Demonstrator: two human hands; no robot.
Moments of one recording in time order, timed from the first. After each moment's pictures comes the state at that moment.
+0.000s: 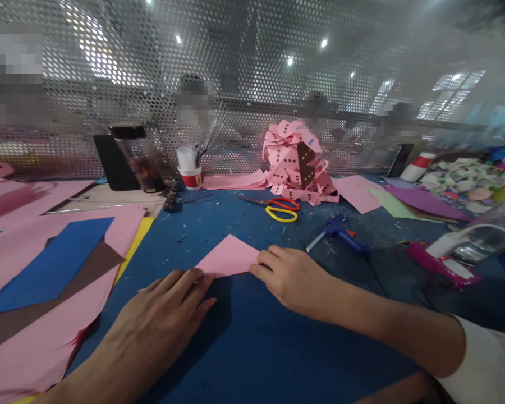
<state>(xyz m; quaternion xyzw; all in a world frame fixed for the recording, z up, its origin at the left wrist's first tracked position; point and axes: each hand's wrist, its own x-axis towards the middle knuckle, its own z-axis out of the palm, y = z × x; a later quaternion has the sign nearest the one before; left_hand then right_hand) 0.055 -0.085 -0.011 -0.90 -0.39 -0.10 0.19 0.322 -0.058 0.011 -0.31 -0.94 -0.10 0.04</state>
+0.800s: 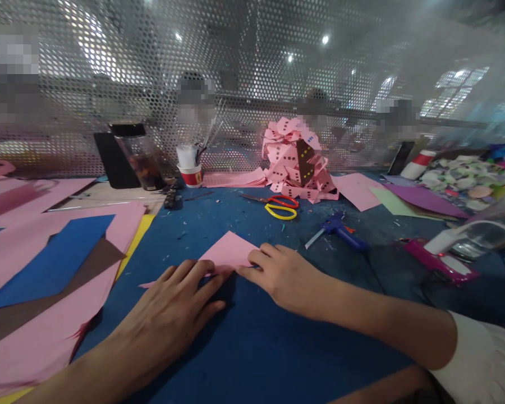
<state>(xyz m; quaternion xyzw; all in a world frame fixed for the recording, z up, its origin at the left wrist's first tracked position) 0.057 -0.078 -0.018 -0.91 -0.40 -0.10 0.06 0.312 -0.060 0.011 -0.29 -0.95 -0.10 0.05</state>
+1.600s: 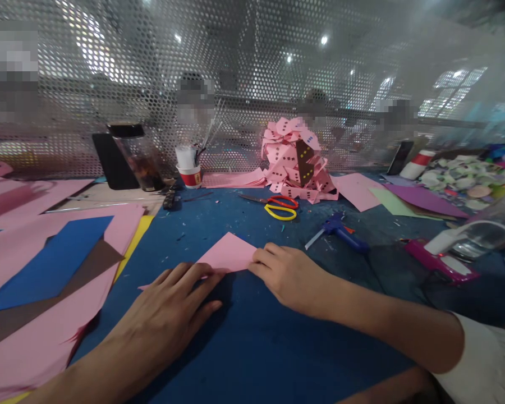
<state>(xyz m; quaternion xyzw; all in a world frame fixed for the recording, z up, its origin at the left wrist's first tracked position) 0.053 -0.078 -0.018 -0.90 -0.41 -0.12 0.06 0.319 -0.057 0.010 -0.31 -0.95 -0.07 0.05</state>
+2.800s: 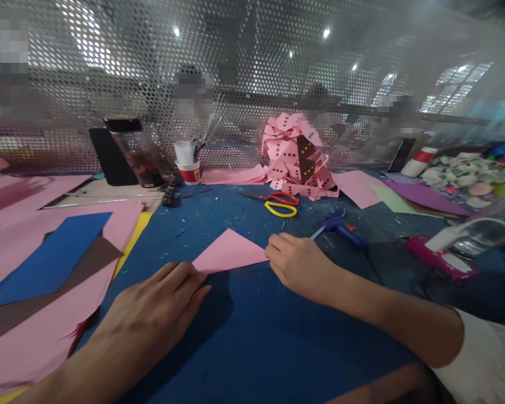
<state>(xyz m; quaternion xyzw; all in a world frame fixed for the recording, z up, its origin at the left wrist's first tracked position) 0.050 -0.086 -0.008 -0.88 -0.44 -0.12 0.12 0.331 -0.049 0.005 -0.39 -0.91 -0.12 0.06</state>
